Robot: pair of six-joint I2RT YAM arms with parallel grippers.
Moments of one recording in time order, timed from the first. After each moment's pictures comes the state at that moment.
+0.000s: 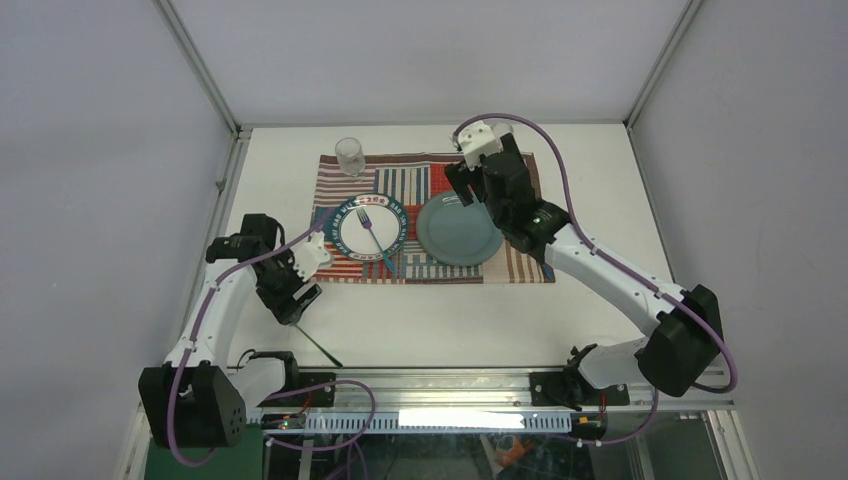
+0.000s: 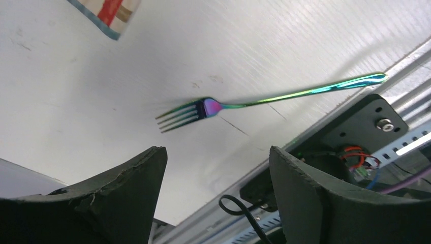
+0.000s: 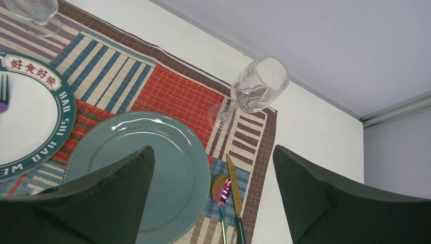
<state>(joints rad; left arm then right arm) 0.02 1.07 0.83 -1.19 0.18 0.86 0.71 1.34 1.15 -0.11 0.47 -0.24</state>
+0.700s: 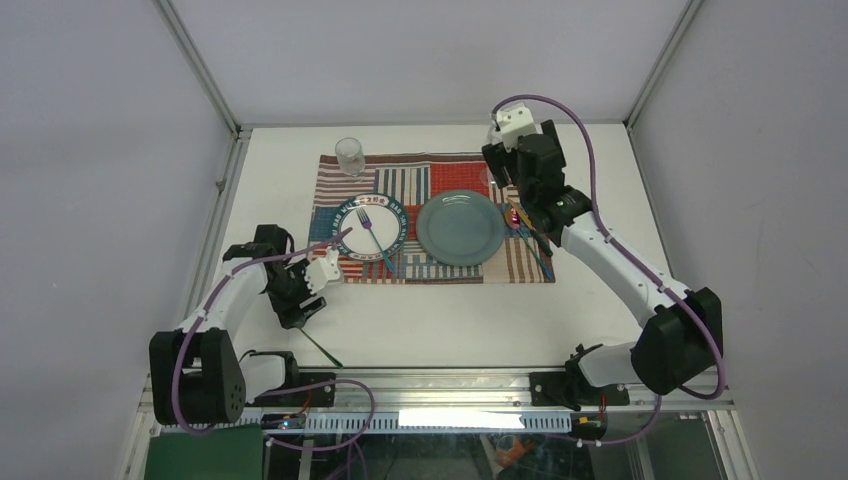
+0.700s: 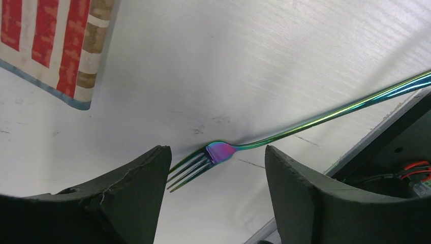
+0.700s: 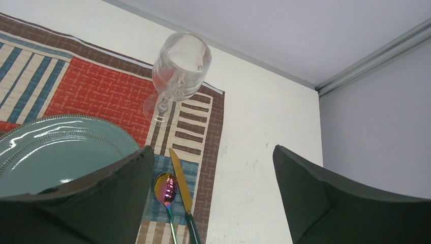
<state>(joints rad) 0.02 1.16 0.67 -0.96 0.24 1.10 0.49 1.36 1.15 -0.11 0.45 -0.30</state>
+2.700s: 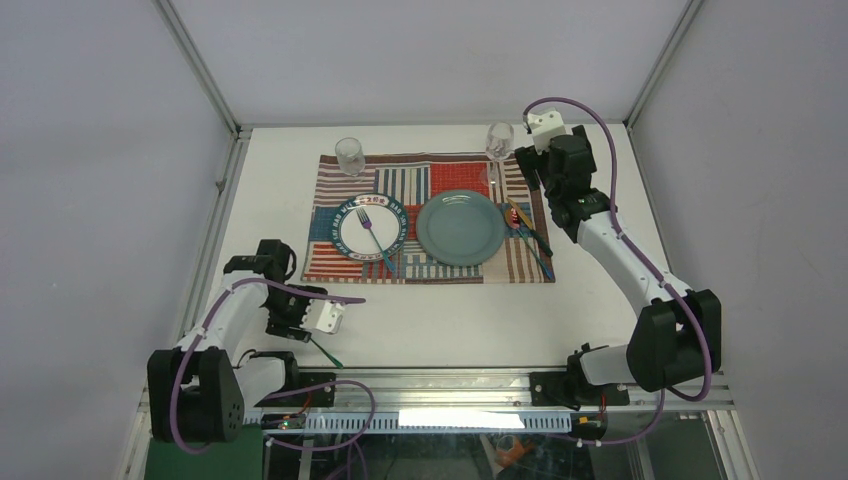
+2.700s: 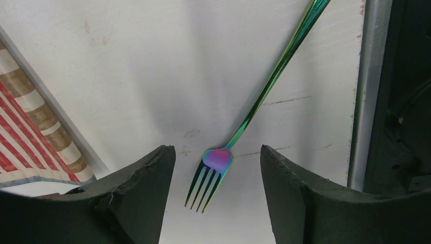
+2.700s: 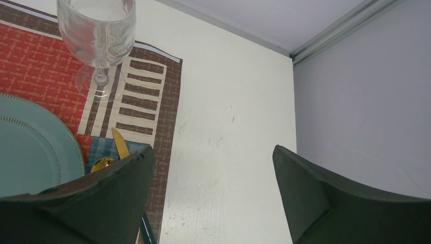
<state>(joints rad) 0.00 1.09 0.60 -1.10 0.26 1.84 0.28 1.36 1.07 -0.08 0.36 -0.37</state>
